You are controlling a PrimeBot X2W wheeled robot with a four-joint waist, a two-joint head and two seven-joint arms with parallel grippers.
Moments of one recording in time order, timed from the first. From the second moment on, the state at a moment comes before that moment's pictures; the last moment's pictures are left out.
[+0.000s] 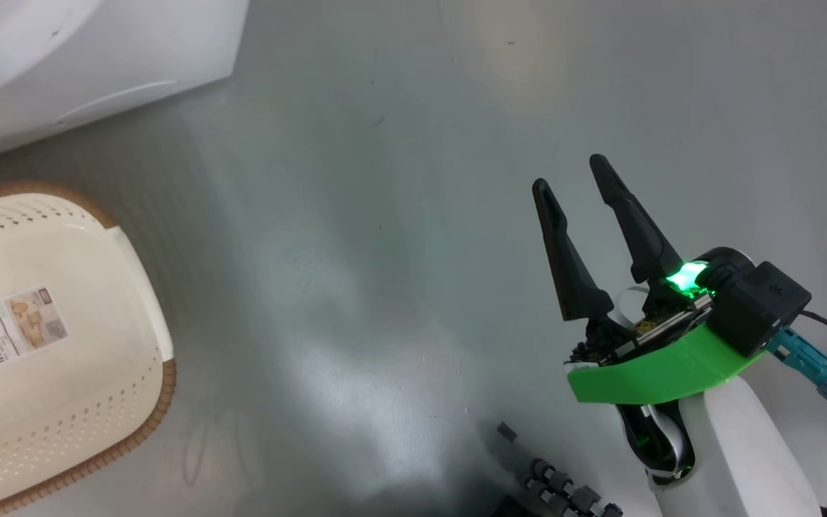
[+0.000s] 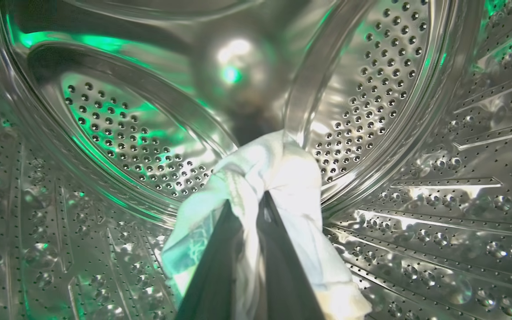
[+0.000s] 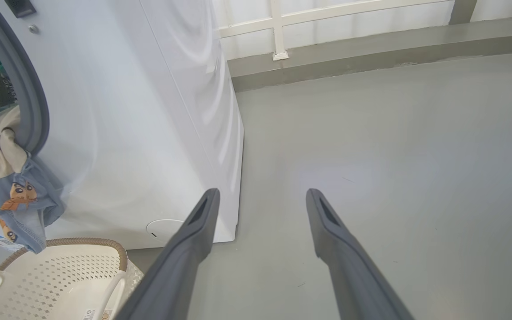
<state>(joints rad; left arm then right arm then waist) -1.44 0.60 -0.13 0.70 -0.30 0.00 -0.02 -0.36 -0.05 0.23 -0.03 0.36 0.13 -0.25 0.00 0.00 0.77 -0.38</state>
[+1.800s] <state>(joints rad) -0.12 0.34 -0.17 -0.04 -0.38 0.26 -0.22 -0.16 -0.09 0.12 0.04 0.22 0.13 -0.25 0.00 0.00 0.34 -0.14</state>
